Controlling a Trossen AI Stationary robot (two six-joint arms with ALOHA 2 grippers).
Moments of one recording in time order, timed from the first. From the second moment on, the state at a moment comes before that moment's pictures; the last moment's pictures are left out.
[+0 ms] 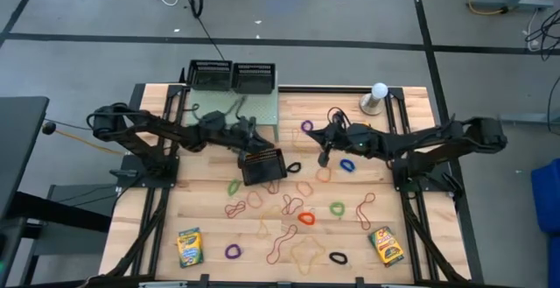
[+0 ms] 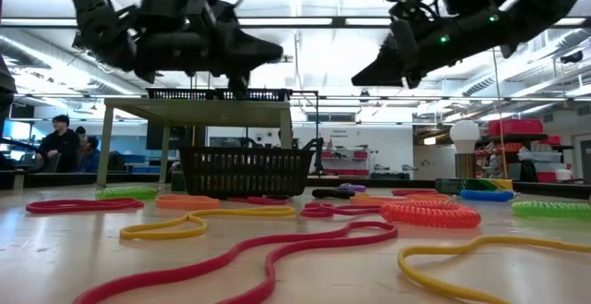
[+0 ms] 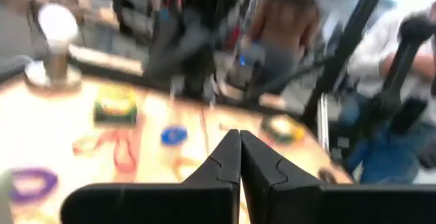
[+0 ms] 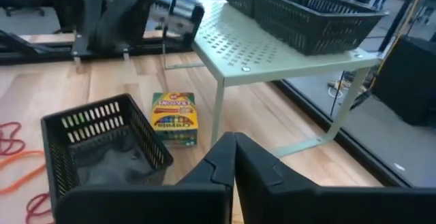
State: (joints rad) left arm 0.21 1.47 0.50 0.93 0.34 -0.23; right arm -0.09 1.27 0.50 0.52 0.28 -0.02
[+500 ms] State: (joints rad) left arm -0.10 1.45 0.90 -0.23 -0.21 -0.12; right arm -0.09 1.26 0.35 0.60 0.43 0.06
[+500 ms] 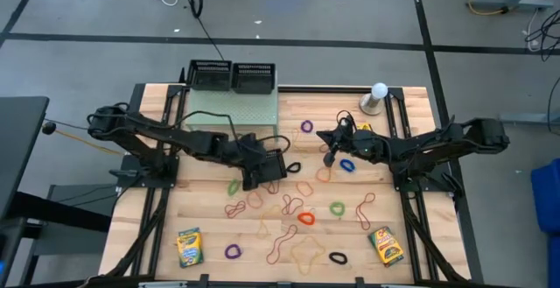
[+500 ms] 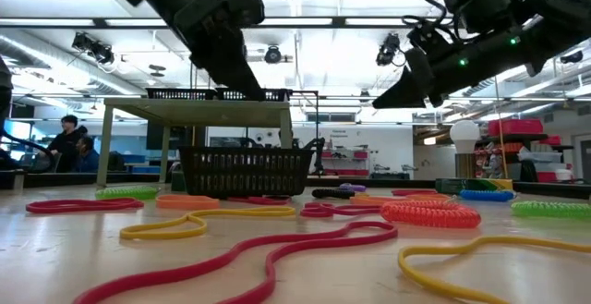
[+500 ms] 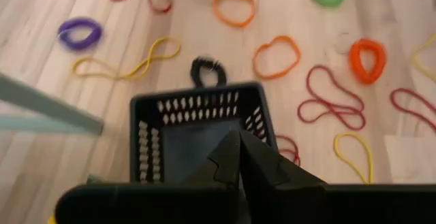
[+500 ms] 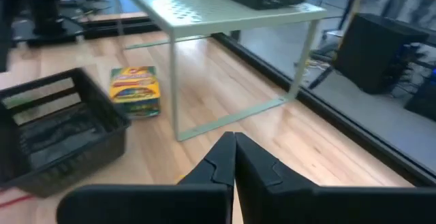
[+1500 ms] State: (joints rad) left arm -0.28 1.68 1.05 -0.40 -0.44 -0.33; right arm -0.20 1.26 0.35 0.63 0.44 0.01
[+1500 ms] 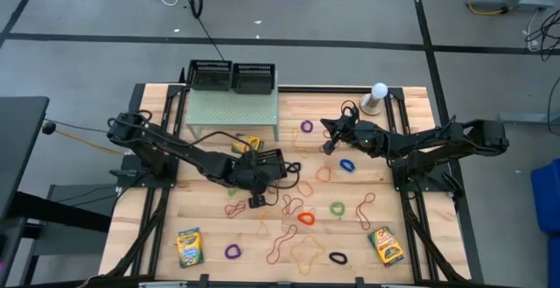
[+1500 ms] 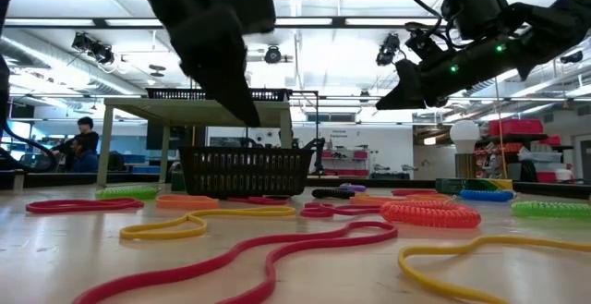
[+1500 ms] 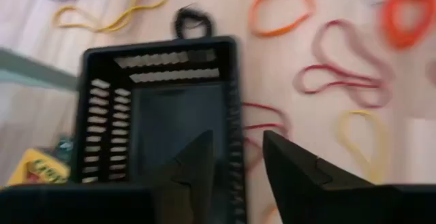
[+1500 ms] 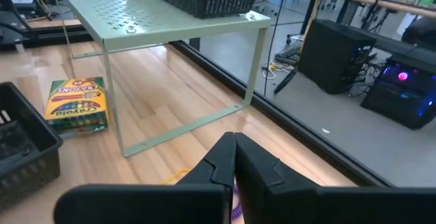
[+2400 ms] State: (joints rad) left arm -0.28 1.74 1.11 -0.45 -0.50 -0.34; right arm -0.18 1.26 0.35 0.67 0.44 0.01
